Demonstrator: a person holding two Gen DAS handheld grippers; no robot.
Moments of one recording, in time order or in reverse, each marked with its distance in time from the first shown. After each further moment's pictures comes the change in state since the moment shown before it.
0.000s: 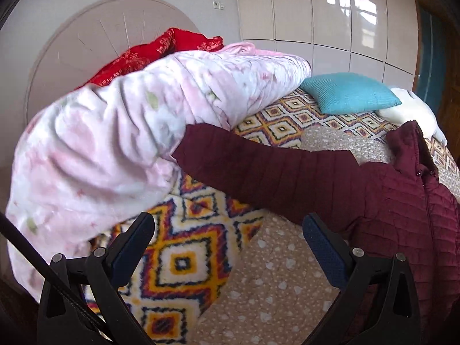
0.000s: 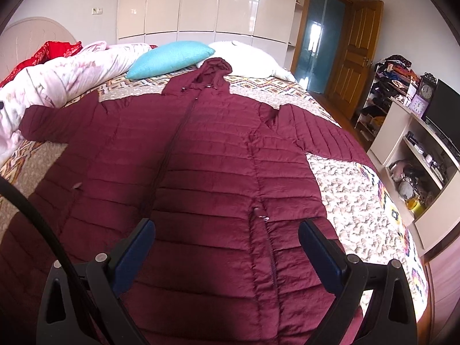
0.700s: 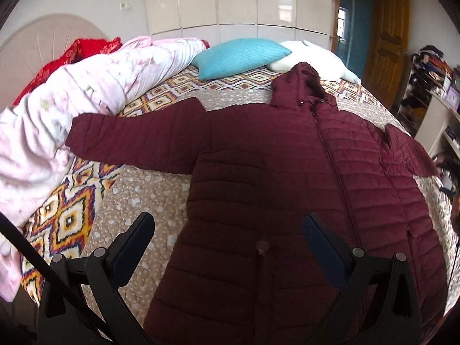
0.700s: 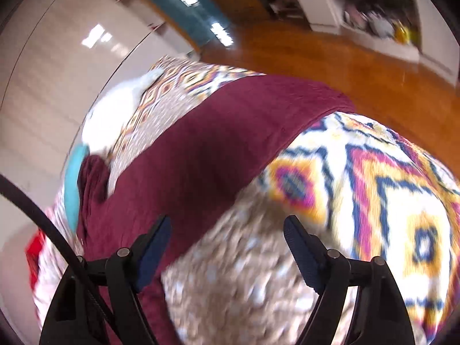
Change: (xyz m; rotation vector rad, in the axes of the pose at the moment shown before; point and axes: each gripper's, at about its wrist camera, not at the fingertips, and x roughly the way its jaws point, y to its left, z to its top) left arm -0.076 -0.177 -0.105 0.253 0.039 -0.316; right arm 0.197 -0.348 0.047 0.937 0.124 0.173
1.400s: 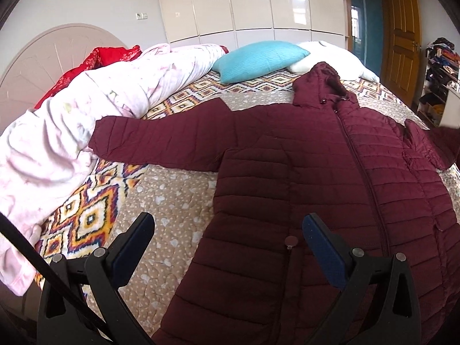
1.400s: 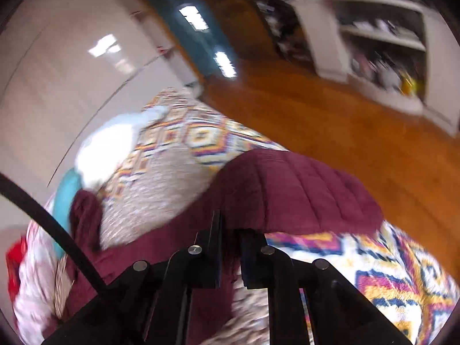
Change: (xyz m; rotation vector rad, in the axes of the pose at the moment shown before) left arm 0.004 0.012 -0.015 -0.009 -0.028 0.125; right arm -0.025 0.084 0.065 -0.209 -0.179 -0.047
